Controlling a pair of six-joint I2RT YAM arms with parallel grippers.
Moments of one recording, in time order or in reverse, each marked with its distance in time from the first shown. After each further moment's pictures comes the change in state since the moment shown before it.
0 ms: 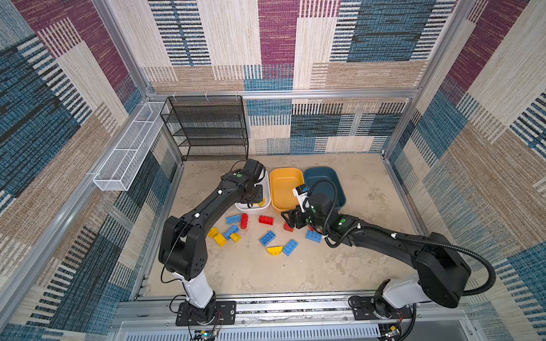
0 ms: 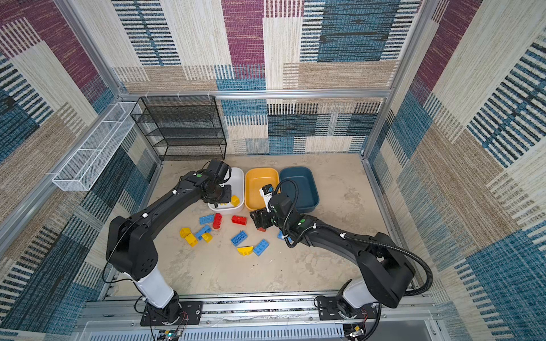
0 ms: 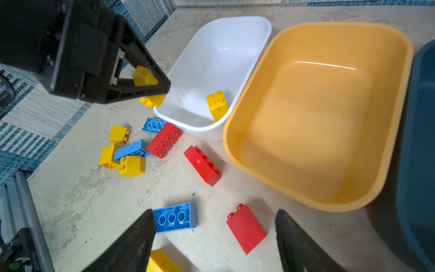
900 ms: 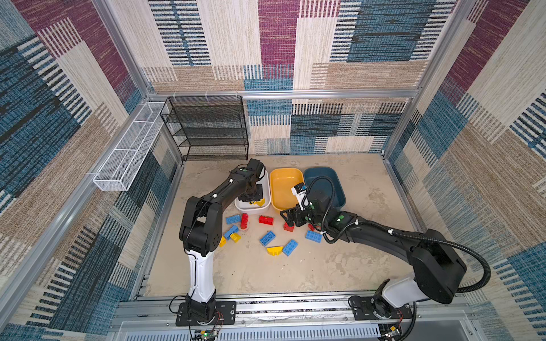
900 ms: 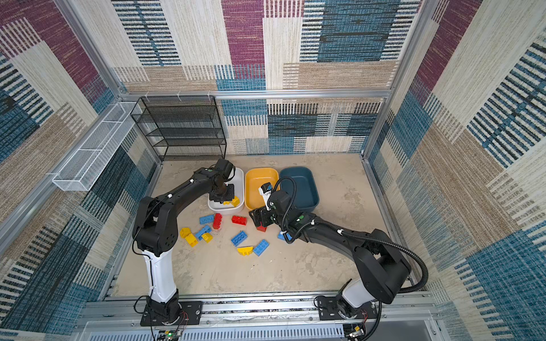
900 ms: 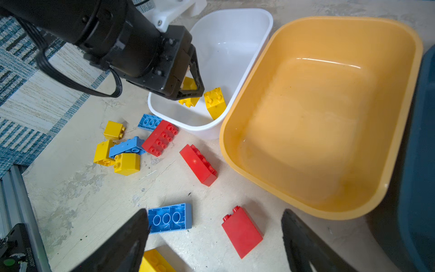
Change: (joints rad) left arm 0.054 0.255 0.135 0.023 0.015 0.002; right arm -0.017 0.008 0.020 -0.046 -0.035 -0.031
